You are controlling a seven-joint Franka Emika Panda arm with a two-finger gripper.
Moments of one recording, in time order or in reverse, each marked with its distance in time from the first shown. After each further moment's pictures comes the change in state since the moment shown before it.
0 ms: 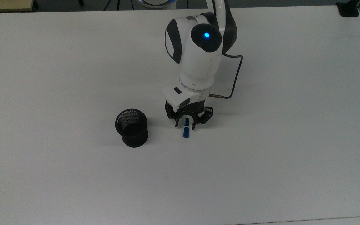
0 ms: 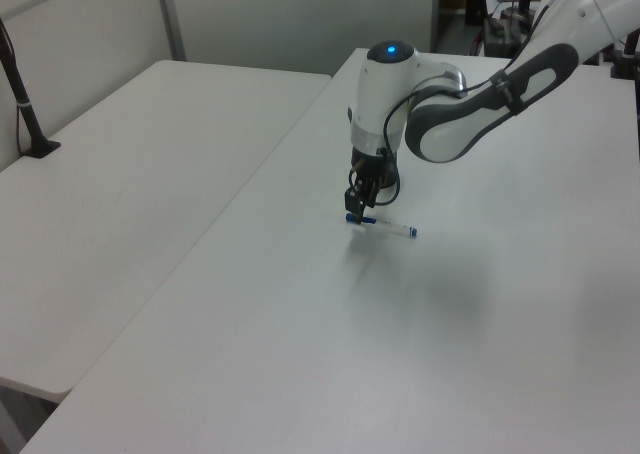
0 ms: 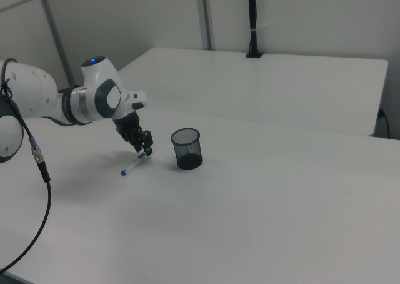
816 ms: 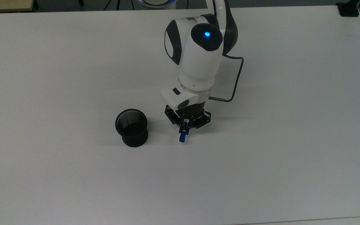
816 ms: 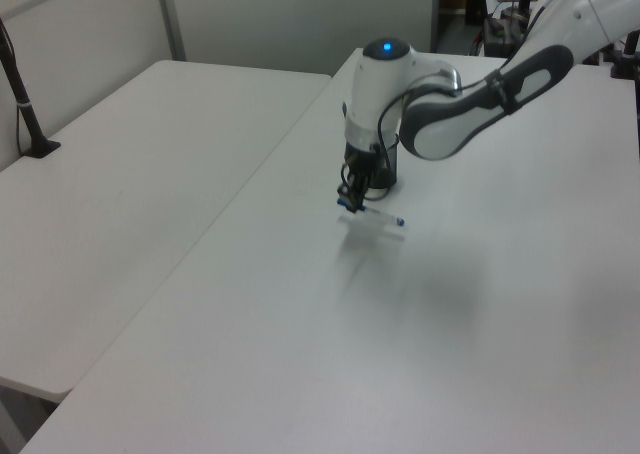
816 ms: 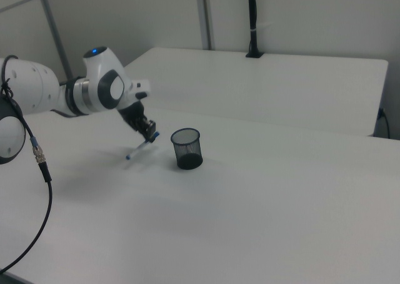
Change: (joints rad) arm -0.004 0.014 -0.011 0.069 -0.005 0.003 0.019
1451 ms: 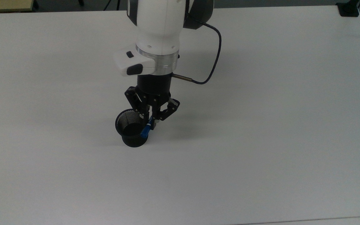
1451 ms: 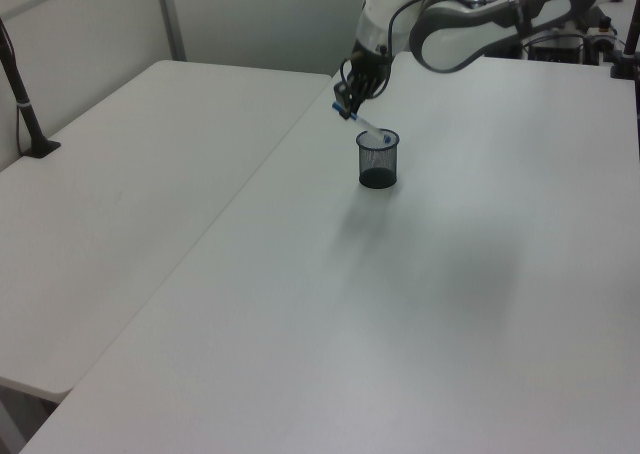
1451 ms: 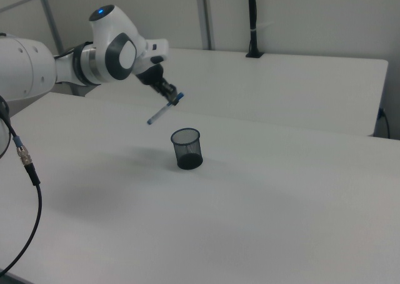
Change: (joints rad) arm -0.119 -0.150 -0.013 0.038 0.000 0.025 0.048
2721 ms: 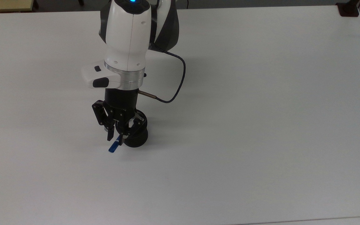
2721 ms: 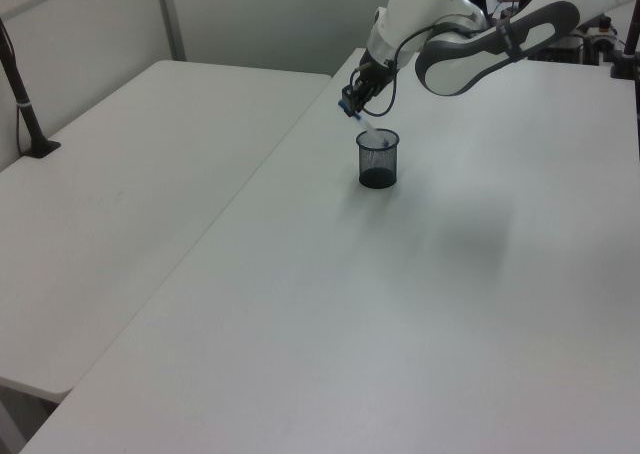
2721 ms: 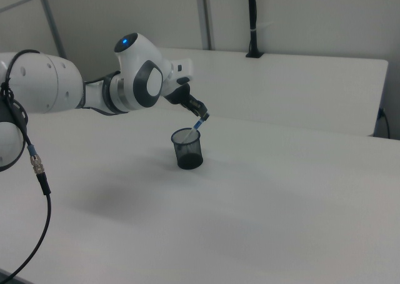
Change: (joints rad) arm -0.050 0.067 -0.072 -0.073 -0.072 0.246 0.000
